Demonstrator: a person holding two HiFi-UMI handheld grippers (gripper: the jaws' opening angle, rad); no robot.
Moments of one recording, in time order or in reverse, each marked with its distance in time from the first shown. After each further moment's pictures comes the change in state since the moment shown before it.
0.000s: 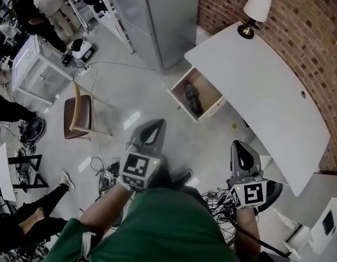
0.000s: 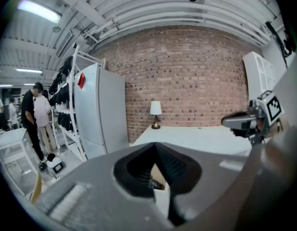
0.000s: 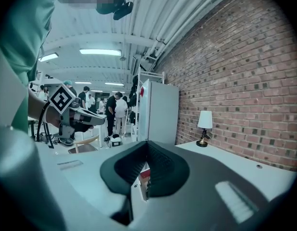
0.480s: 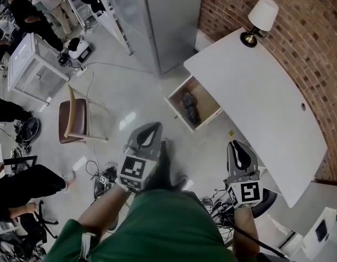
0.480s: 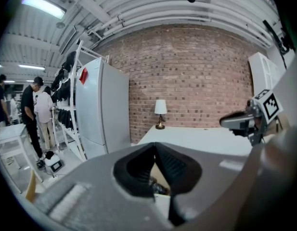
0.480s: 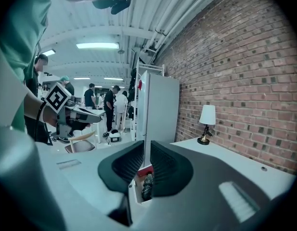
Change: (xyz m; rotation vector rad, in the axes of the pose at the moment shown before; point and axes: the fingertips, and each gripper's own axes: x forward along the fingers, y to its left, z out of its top) left arm 0.055 0.050 -0.008 -0.030 -0.007 0.014; right arm 0.075 -0.033 -0.008 -0.004 0.063 0.001
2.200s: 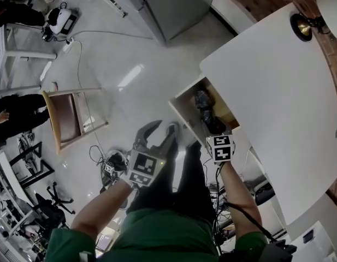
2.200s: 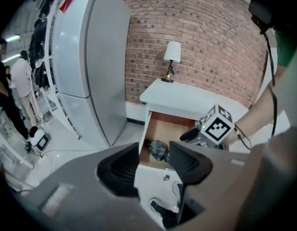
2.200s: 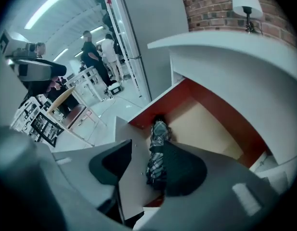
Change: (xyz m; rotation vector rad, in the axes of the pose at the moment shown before) left arm 0.282 0.145 -0.216 -0.066 0.464 -0.151; right arm 0.413 -0.040 -0.347 0.264 0.706 0.148
